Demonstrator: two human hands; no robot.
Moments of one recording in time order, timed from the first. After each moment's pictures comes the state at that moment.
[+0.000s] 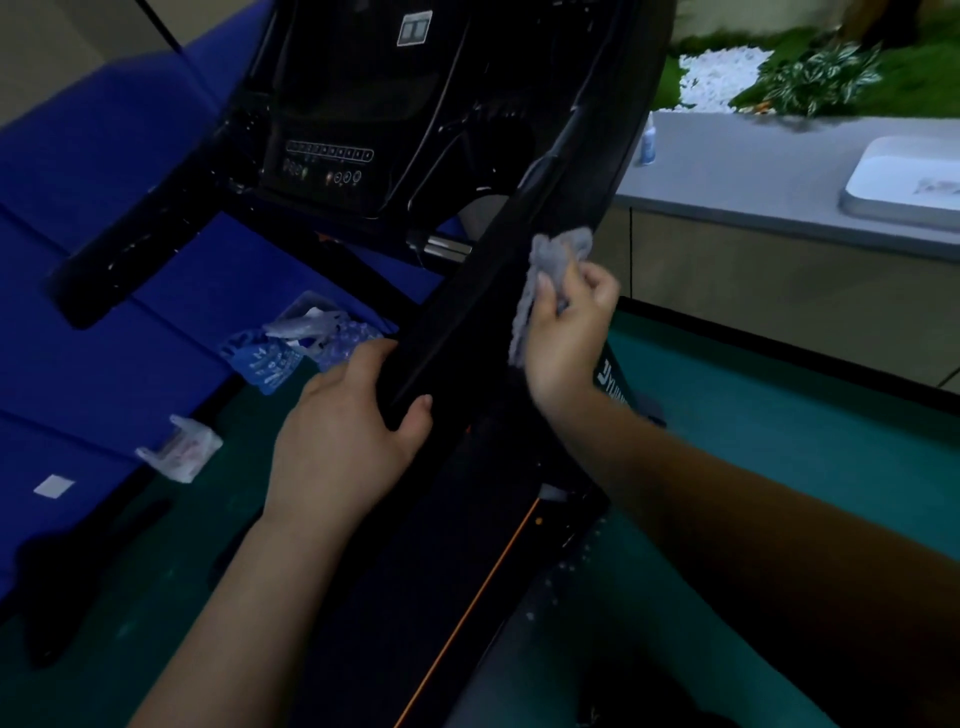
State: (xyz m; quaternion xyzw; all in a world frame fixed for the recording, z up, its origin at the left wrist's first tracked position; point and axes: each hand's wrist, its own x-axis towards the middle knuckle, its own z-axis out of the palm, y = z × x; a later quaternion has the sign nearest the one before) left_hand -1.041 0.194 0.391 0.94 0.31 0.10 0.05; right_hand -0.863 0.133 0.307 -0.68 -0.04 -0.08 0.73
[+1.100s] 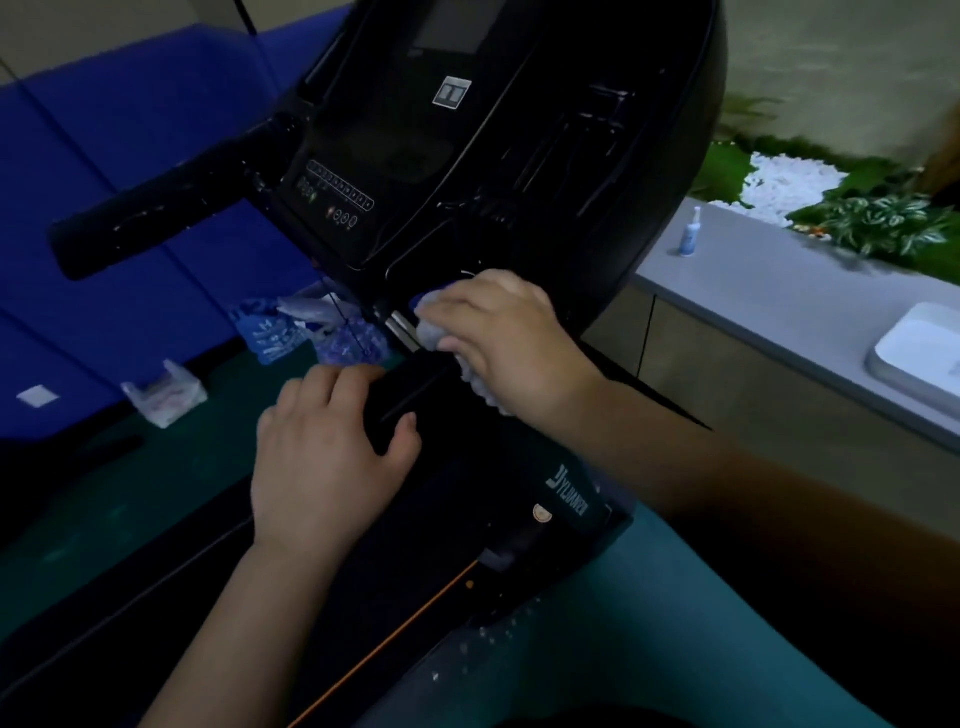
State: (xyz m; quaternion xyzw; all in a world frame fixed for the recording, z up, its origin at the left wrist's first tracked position) left_hand -0.926 0.166 0.379 0.89 0.40 0.21 -0.05; right_hand -0.733 0.115 0.379 -0.60 -0.72 -0.03 0.35
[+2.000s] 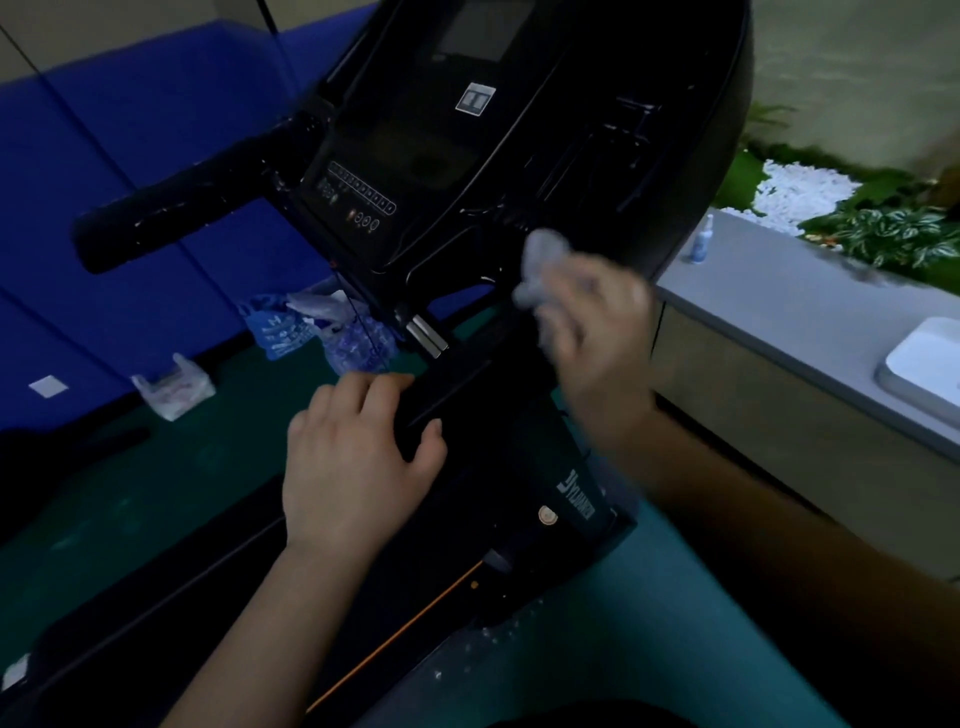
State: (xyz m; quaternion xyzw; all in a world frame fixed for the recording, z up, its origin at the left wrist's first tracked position) left_hand -0.928 0.169 0.378 0.89 0.39 0.21 -0.06; right_hand -0.715 0.101 0.354 -0.70 -0.46 -0.20 0.51
